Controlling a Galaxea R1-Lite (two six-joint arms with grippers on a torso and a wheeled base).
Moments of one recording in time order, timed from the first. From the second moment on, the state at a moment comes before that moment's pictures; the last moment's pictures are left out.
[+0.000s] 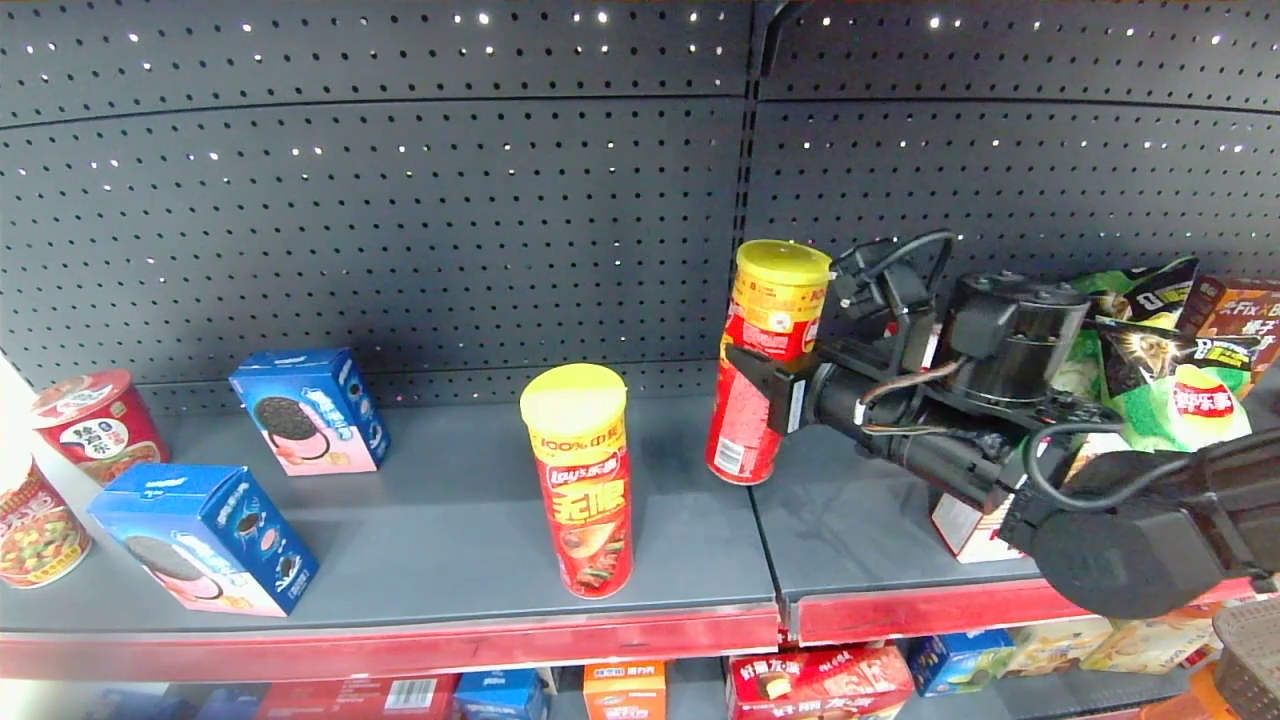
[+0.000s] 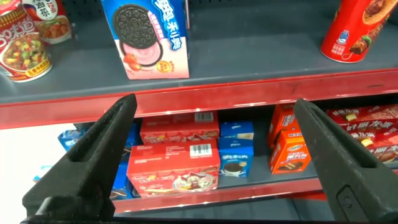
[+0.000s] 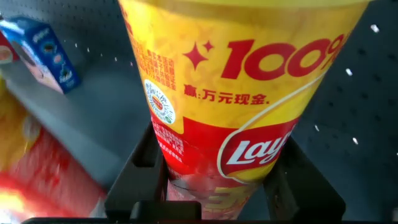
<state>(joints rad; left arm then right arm) 0.00 0.01 0.00 0.00 -0.03 0.03 0.63 1.85 -0.98 -0.92 -0.01 -0.02</state>
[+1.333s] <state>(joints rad) 0.00 0.01 0.00 0.00 -0.03 0.03 0.66 2.18 -1.42 -0.82 0.04 -0.05</state>
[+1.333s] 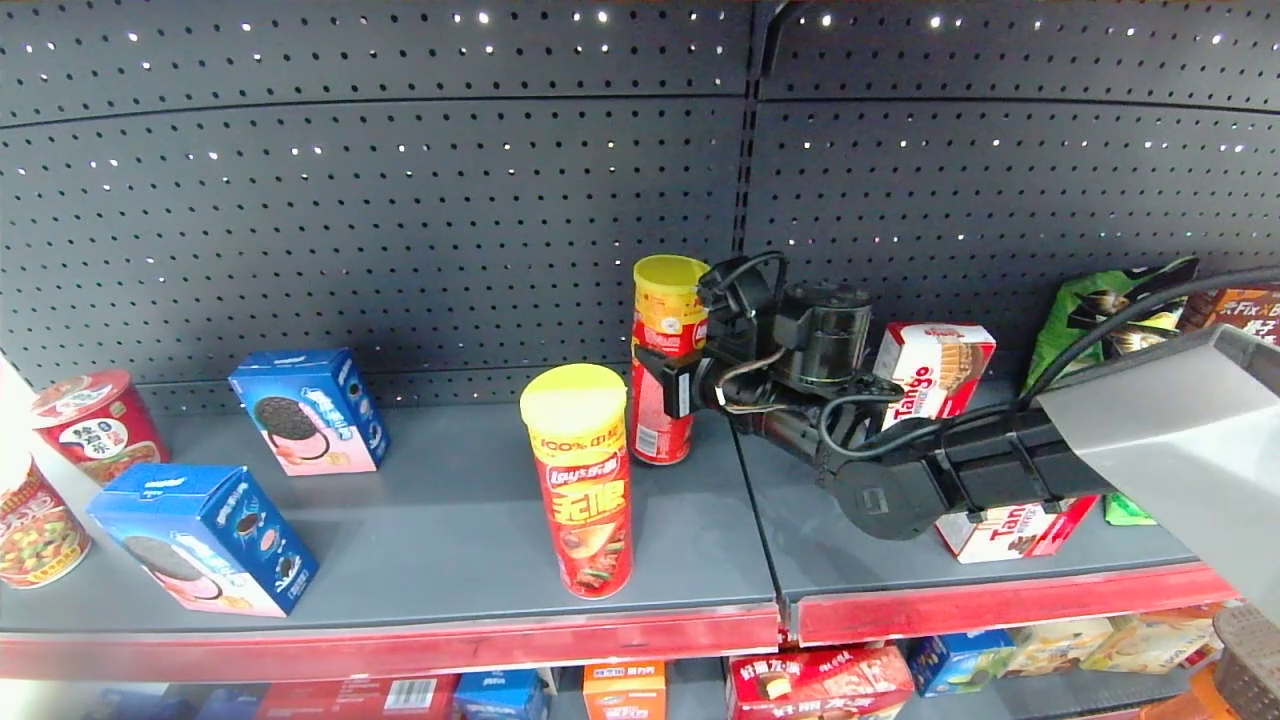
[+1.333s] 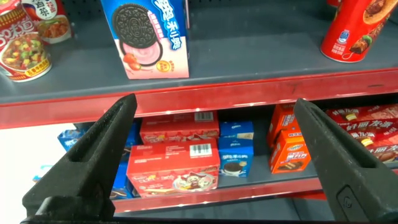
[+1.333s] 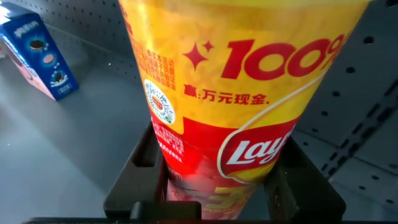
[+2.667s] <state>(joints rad) 0.00 0.01 0.00 0.00 -0.03 0.03 0.67 2.24 -1.48 -0.79 0.06 -0.06</state>
